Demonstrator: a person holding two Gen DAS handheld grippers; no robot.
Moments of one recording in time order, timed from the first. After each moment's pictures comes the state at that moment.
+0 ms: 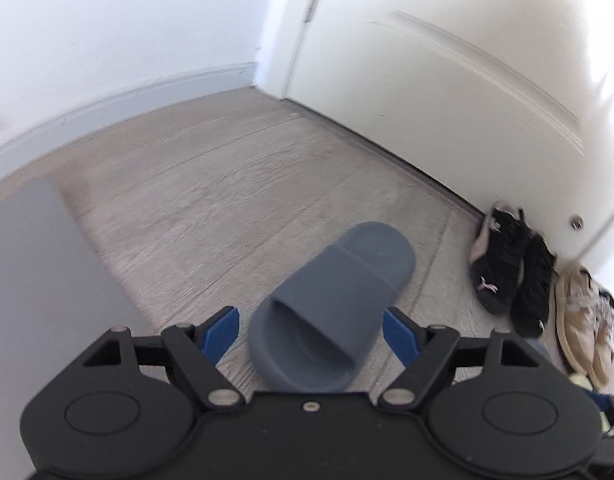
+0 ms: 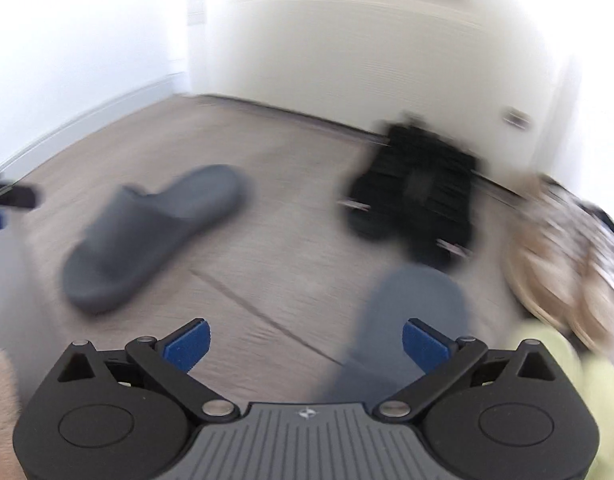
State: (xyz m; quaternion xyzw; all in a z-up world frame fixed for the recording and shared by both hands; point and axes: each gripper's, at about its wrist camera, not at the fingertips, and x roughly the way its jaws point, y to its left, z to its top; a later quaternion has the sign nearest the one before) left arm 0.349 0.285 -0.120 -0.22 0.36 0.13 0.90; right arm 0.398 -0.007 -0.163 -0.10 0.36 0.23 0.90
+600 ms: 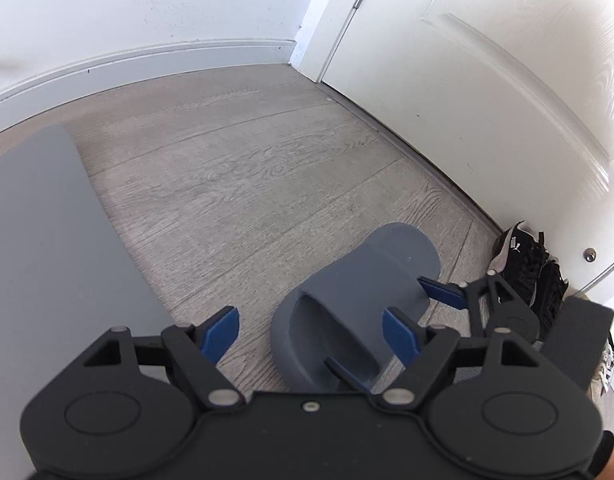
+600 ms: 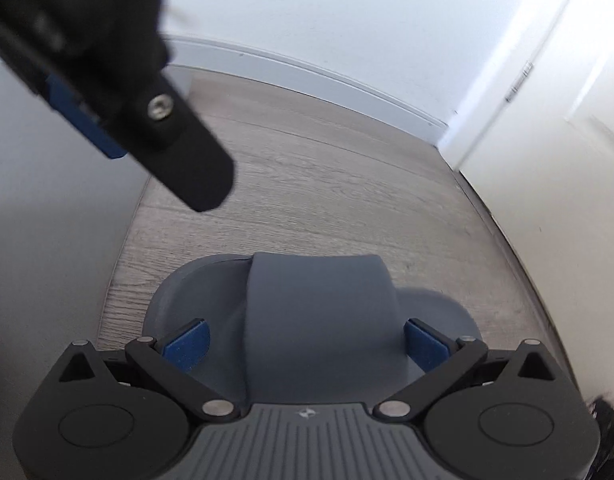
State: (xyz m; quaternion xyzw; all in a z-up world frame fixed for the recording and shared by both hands) left arm 0.354 0.311 -0.137 -0.26 0.37 0.14 0.88; right arm 0.418 0.172 -0.221 -0.37 0.21 0.45 0.79
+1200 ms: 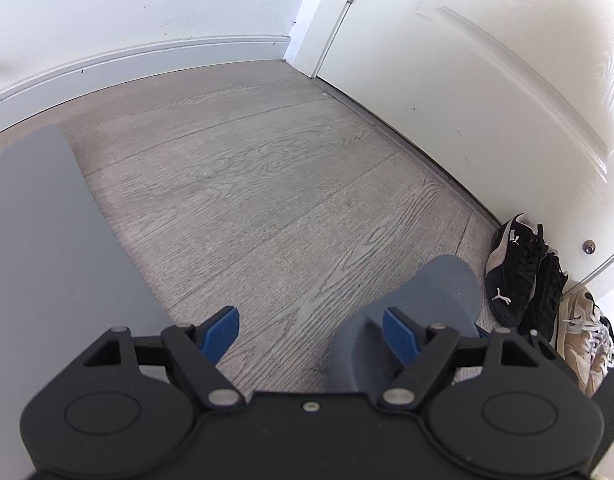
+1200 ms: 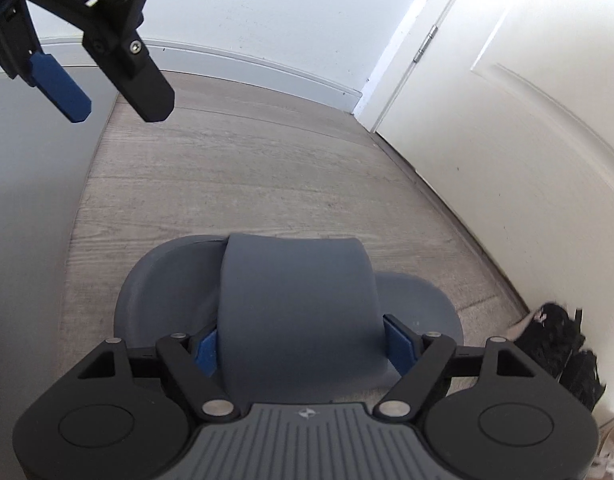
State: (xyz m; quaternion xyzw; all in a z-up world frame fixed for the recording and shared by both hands) left arm 0.355 0.310 -0.137 -0.25 0.37 0.13 0.89; right arm 0.403 0.099 -0.225 -0.33 0.23 0.35 0.85
